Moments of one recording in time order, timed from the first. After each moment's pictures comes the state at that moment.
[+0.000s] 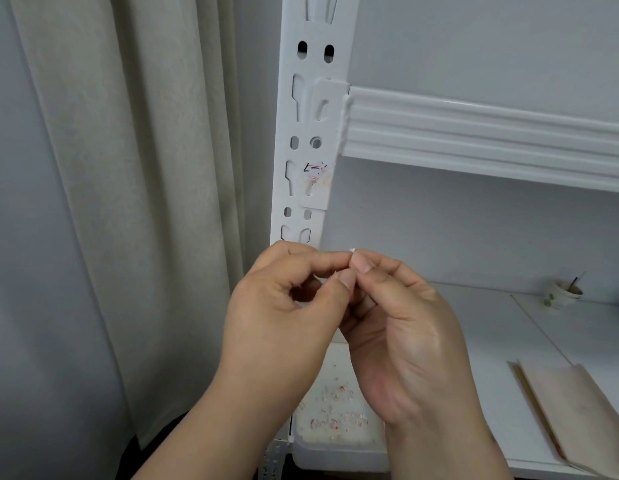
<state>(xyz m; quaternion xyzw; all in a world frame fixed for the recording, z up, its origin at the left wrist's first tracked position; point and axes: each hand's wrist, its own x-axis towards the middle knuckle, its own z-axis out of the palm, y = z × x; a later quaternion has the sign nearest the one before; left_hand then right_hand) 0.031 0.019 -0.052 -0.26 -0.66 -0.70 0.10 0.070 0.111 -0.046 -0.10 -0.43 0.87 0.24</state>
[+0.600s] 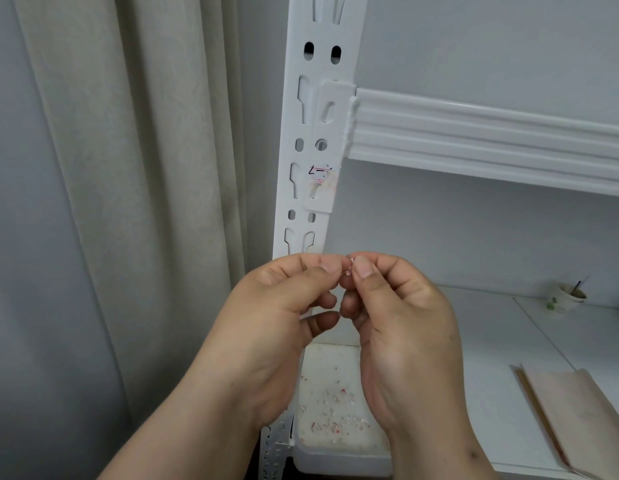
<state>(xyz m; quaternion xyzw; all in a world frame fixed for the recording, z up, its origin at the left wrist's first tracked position) 0.018 0.016 -0.048 -0.15 -0.51 -0.82 -0.21 0.068 0.106 -0.049 -0.13 -0.60 0.72 0.33</state>
